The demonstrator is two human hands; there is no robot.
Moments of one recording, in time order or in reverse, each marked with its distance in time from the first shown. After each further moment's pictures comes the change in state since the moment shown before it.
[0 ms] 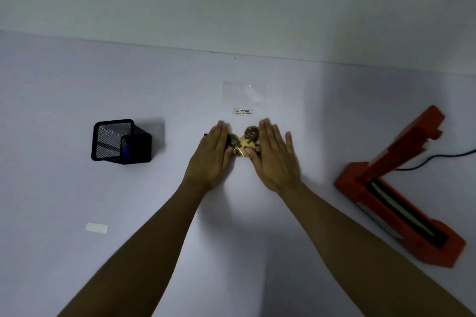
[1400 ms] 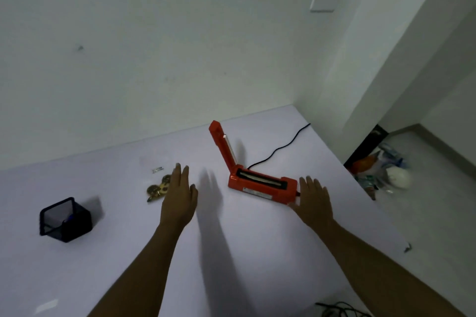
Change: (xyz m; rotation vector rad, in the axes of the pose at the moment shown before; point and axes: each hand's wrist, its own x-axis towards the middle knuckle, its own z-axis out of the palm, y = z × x) left_hand -0.111 0.190 -0.048 -0.101 0.161 0.193; right_hand -0.310 0.164 -0.129 -0.088 0.093 0.684
